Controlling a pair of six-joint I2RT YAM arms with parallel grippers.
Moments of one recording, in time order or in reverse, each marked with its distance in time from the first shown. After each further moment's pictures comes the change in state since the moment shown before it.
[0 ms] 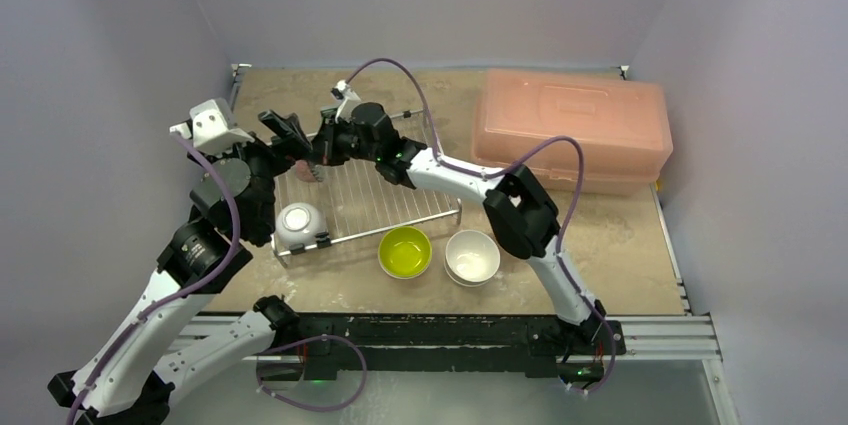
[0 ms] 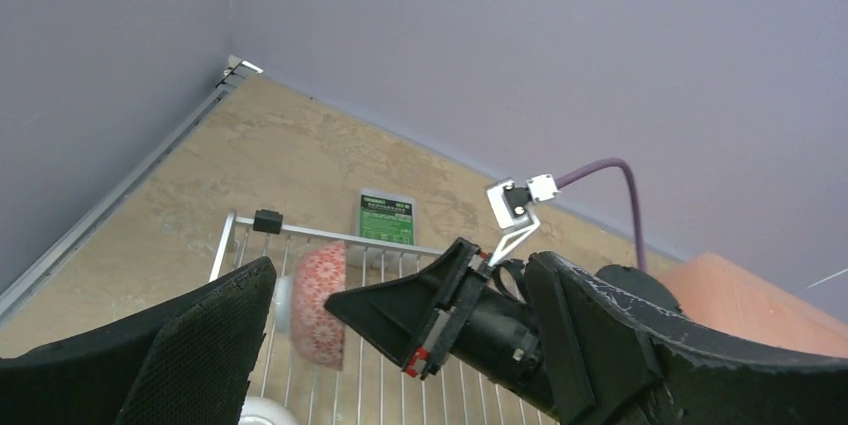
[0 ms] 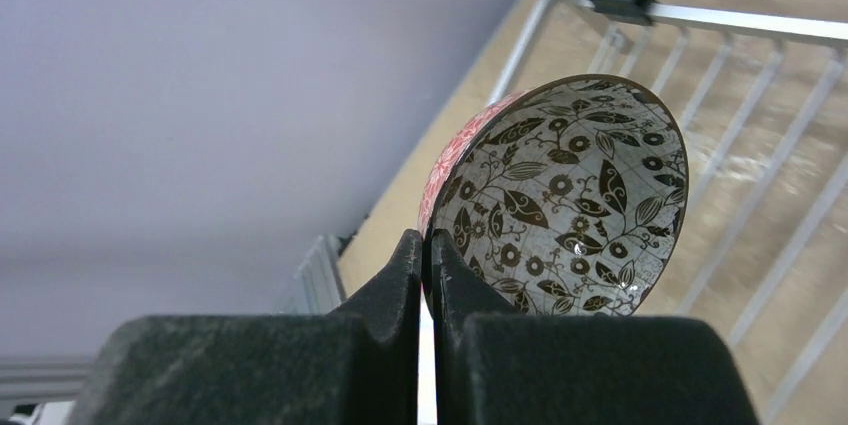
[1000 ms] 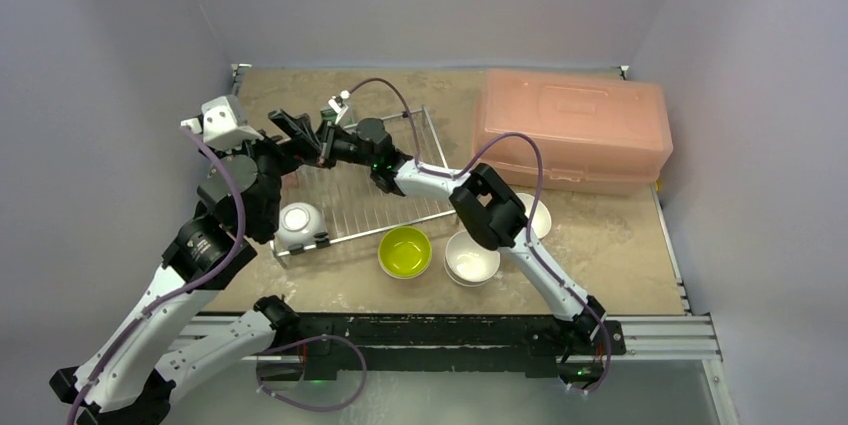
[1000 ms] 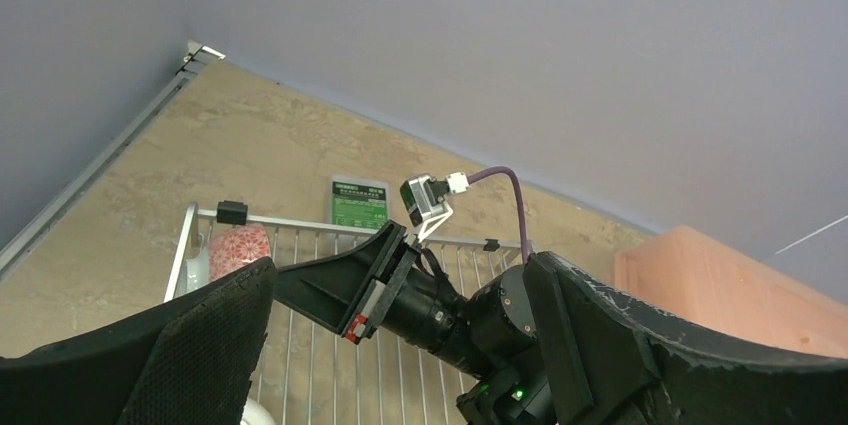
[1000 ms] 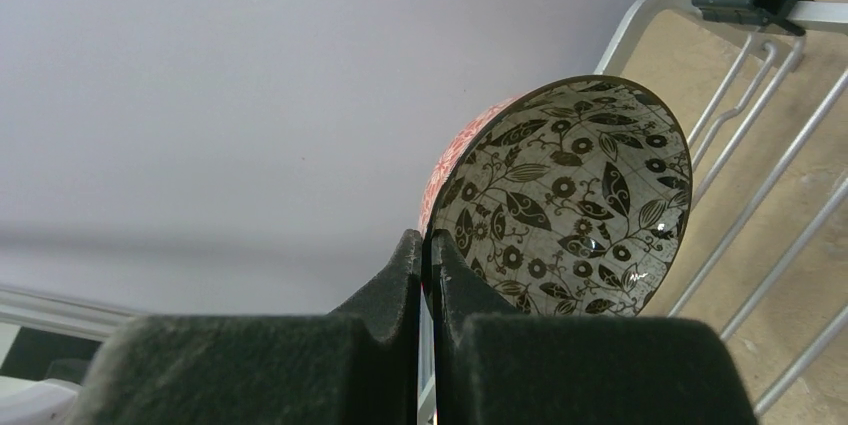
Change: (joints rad) left arm 0.000 0.021 -0.003 0.008 0.074 -0.027; right arm -0.033 0.338 0.167 0.494 -0.219 0.393
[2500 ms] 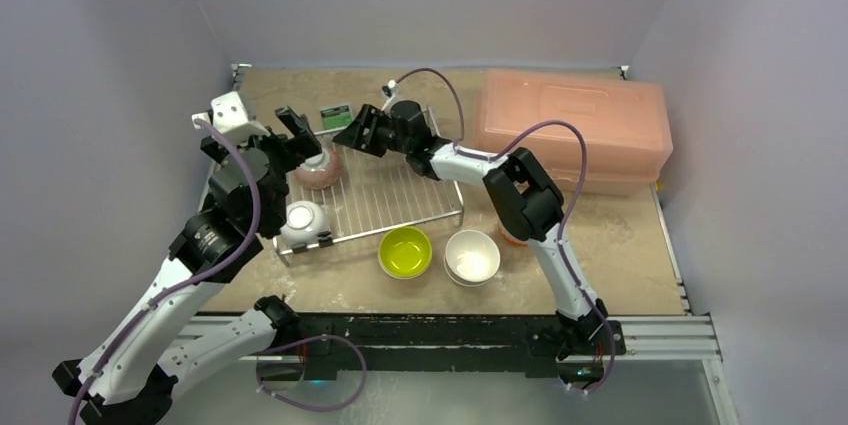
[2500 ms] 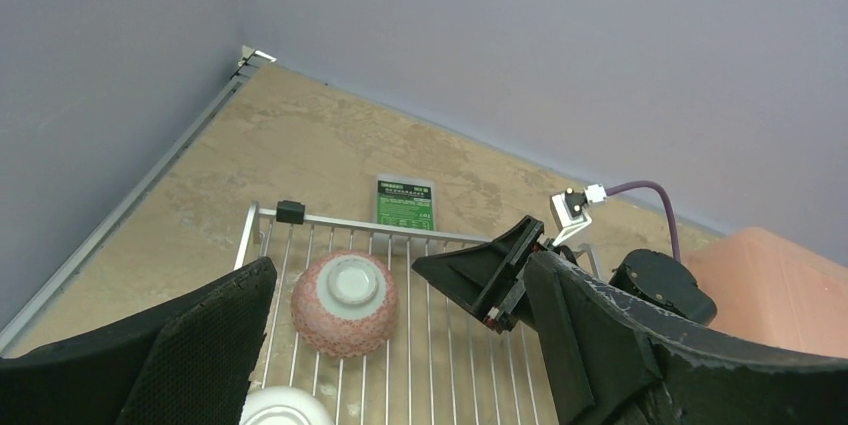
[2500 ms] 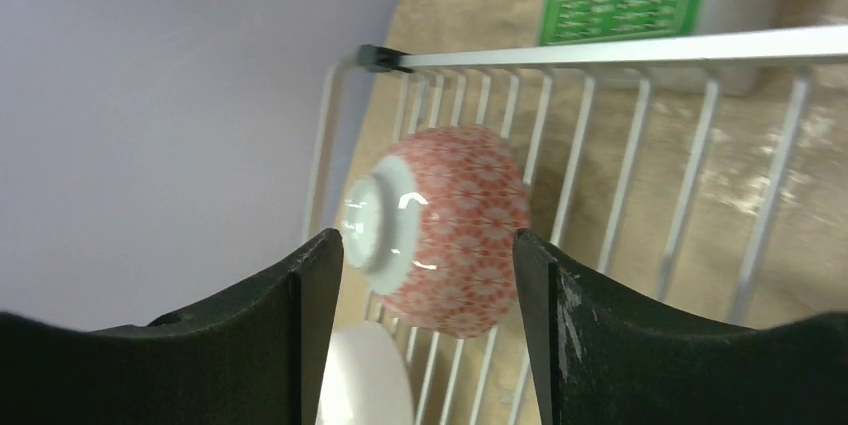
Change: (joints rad) left arm 0.000 0.036 0.011 -0.027 -0.066 0.047; right arm -0.142 -0.238 -0.307 -0.255 0.167 -0.194
